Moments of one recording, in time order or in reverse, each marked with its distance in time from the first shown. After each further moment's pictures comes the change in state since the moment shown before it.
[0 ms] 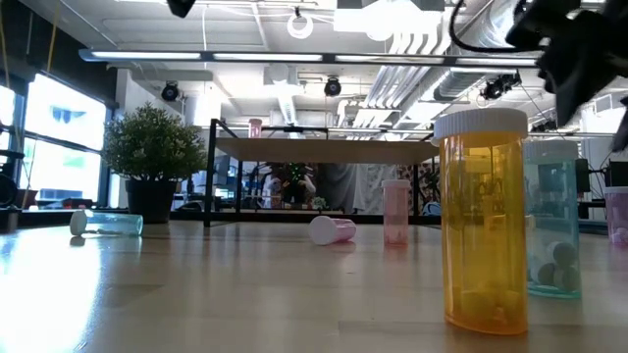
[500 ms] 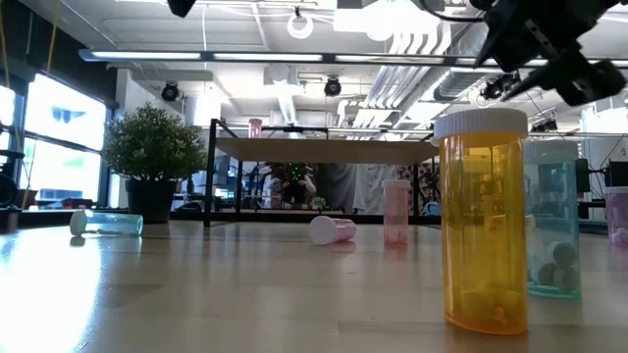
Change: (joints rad) left arm 0.000 0.000 0.000 0.029 -0.005 -0.058; right arm -0.250 -0.162 0.000 0.172 -0.024 -0.483
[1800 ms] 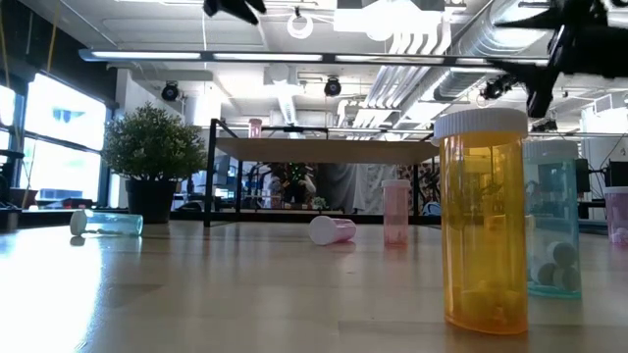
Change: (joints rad) left arm 0.474 0.553 0.863 -0.635 0.045 0.223; right arm -0.256 -0.910 -0.621 0.773 0.194 -0.935
